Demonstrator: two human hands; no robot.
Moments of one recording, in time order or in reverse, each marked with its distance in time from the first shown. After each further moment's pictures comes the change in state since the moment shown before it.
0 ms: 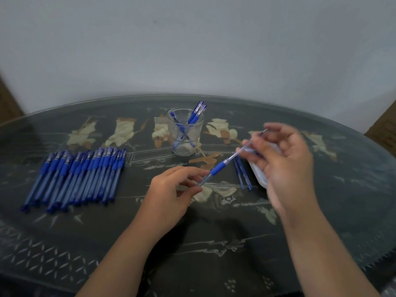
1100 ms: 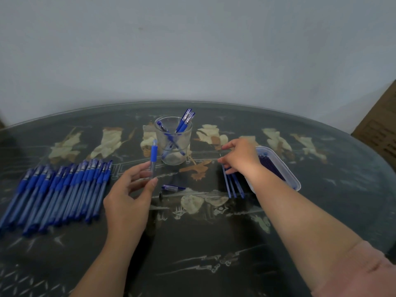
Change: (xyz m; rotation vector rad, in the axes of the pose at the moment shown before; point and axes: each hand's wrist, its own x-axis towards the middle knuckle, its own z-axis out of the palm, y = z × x) left_hand 0.004 -0.024 -0.010 -0.136 0.401 -0.363; right_hand 0.113 0.089 -0.003 -0.875 -0.186 0.382
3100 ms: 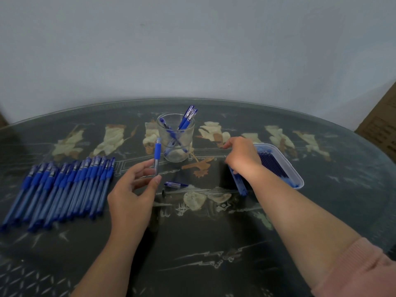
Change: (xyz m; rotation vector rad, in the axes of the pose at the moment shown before) left_hand 0.000 -0.003 -0.001 -0.005 -0.031 -0.009; right_hand -0.010 -0.003 0.006 -0.424 0.101 -0.126
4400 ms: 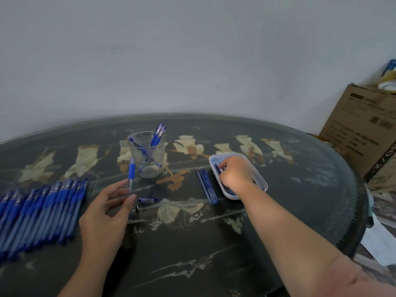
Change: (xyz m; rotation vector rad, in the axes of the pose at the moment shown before) left_hand -0.002 0.000 0.003 0.010 -0.017 0.051; right_hand -0.015 0.048 -0.021 -0.009 0.036 0.163
